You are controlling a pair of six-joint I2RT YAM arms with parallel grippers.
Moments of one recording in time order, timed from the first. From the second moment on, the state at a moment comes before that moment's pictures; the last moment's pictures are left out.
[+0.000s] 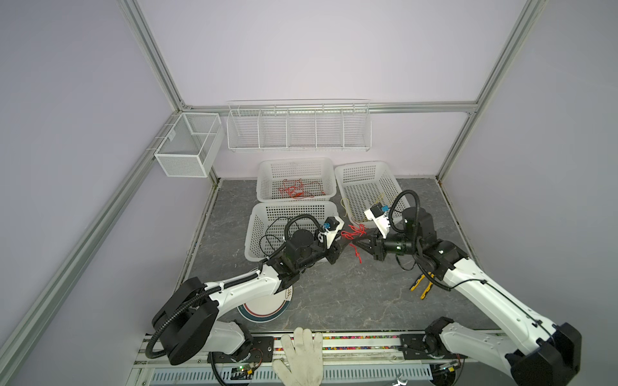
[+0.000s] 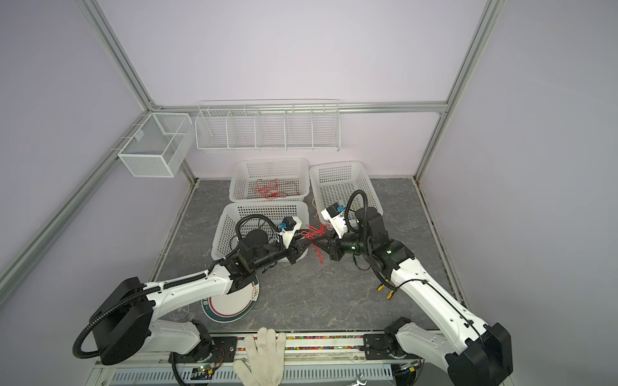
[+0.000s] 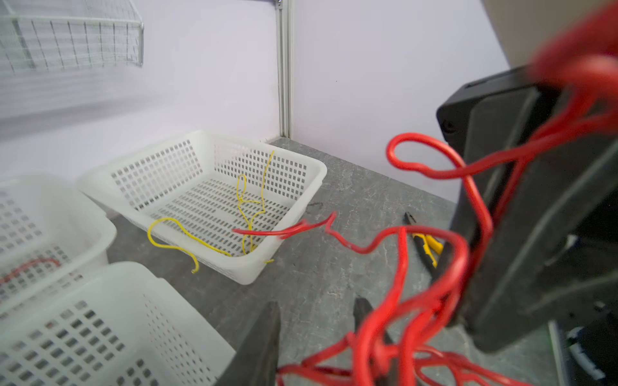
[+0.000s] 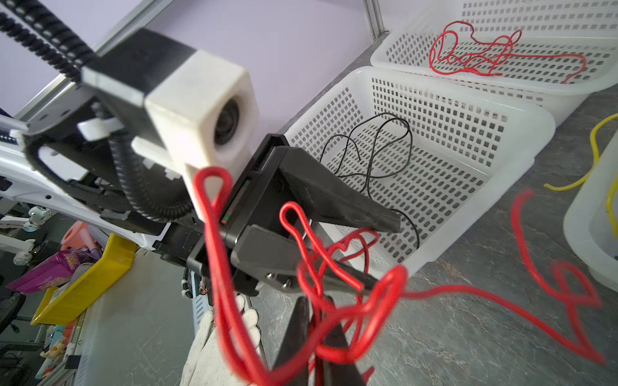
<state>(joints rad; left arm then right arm) -0.88 1.37 0.70 0.54 0.19 -0.02 0.54 1.09 0.92 -0.34 -0.67 0.19</state>
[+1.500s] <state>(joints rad) -0.56 1.88 1.46 0.10 -0.34 -0.18 0.54 0.97 0.78 -0.33 -0.11 0.16</state>
